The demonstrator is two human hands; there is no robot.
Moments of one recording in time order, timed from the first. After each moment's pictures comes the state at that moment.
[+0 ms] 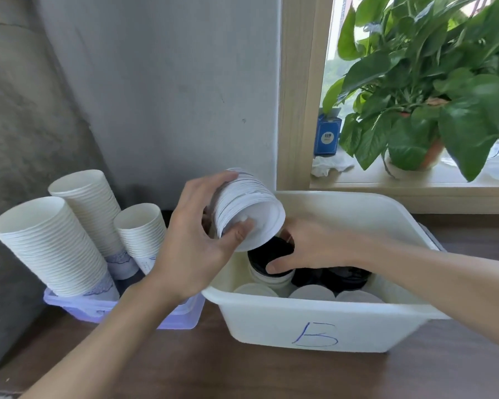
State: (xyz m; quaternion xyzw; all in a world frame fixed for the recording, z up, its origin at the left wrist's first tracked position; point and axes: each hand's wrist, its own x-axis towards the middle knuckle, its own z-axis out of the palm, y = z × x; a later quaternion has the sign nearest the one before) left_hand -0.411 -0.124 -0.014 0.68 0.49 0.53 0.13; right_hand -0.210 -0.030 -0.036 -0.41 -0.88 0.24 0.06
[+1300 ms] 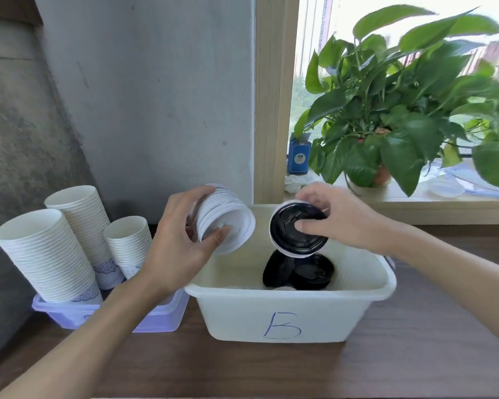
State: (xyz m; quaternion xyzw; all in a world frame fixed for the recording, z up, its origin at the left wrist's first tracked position) left_hand -0.408 -0.131 -0.009 0.67 0.50 0.53 0.13; right_hand -0.140 -0.076 0.038 -0.46 -0.78 0.29 0.30
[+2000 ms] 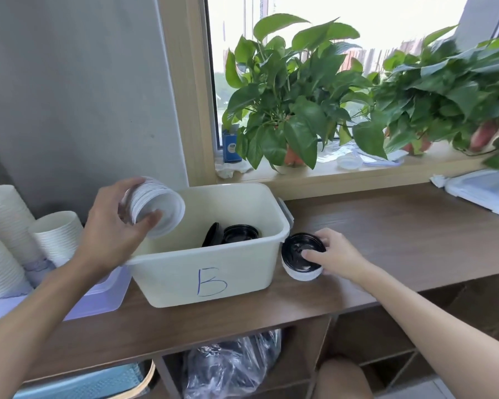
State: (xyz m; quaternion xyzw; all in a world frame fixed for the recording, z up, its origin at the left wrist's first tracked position) left_hand -0.387 -0.148 -0.006 0.66 0.55 0.50 0.12; right_hand -0.011 -0.155 -0.072 -0.68 -0.56 0.33 0.33
